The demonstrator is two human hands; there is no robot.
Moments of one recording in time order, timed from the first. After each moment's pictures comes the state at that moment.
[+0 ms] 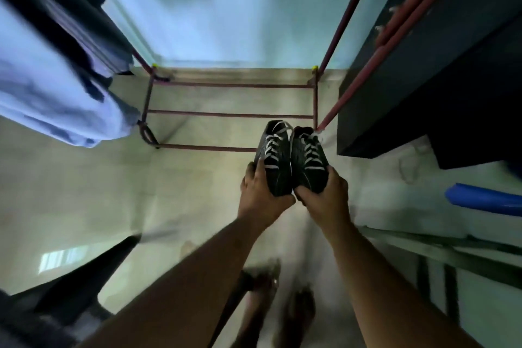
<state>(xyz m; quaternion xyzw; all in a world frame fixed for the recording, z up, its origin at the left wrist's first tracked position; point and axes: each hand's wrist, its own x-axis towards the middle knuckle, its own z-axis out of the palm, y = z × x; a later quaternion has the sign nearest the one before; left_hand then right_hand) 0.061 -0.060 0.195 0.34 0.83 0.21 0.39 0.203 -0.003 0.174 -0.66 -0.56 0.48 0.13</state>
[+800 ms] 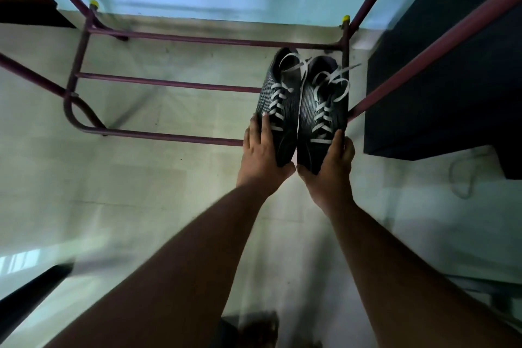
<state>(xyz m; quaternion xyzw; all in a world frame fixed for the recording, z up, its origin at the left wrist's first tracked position) -0.001 0.045 -0.073 0.45 0.81 0.20 0.31 0.146 0.087 -0.090 -0.61 -0.70 0.34 0.16</state>
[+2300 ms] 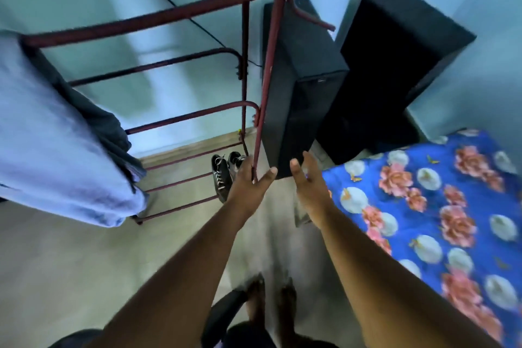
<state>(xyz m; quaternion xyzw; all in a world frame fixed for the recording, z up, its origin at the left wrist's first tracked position) 0.128 -0.052 0.541 0.44 0.68 0.31 0.50 0.287 -0.038 0.539 -0.67 -0.46 0.49 0.31</state>
